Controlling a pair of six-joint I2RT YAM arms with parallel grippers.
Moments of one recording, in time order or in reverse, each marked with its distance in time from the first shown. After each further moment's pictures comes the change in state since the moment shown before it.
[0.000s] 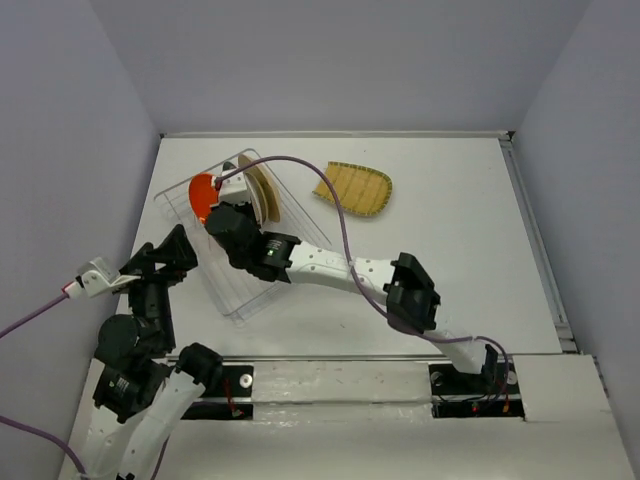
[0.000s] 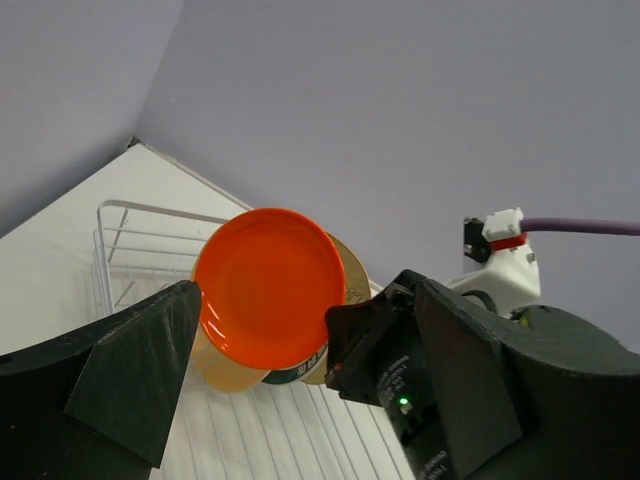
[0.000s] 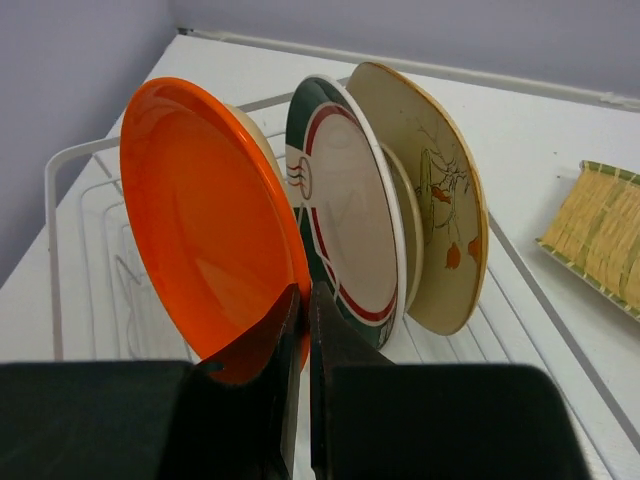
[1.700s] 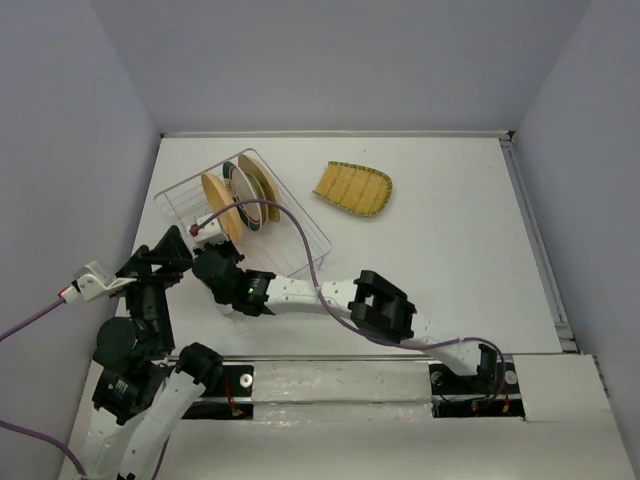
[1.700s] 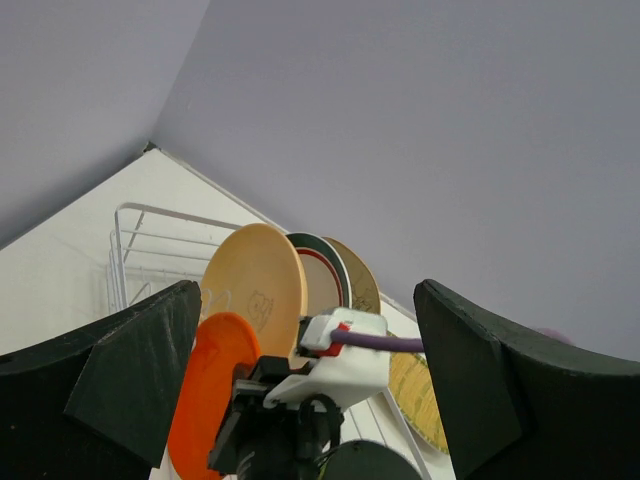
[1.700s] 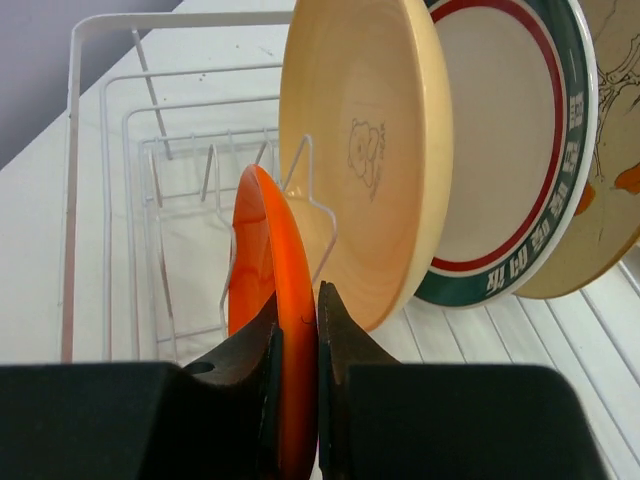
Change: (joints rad) left arm -0.001 -0.019 0.000 -0.008 -0.044 0.000; right arm 0.106 0.266 0.040 0.314 0.061 -0.246
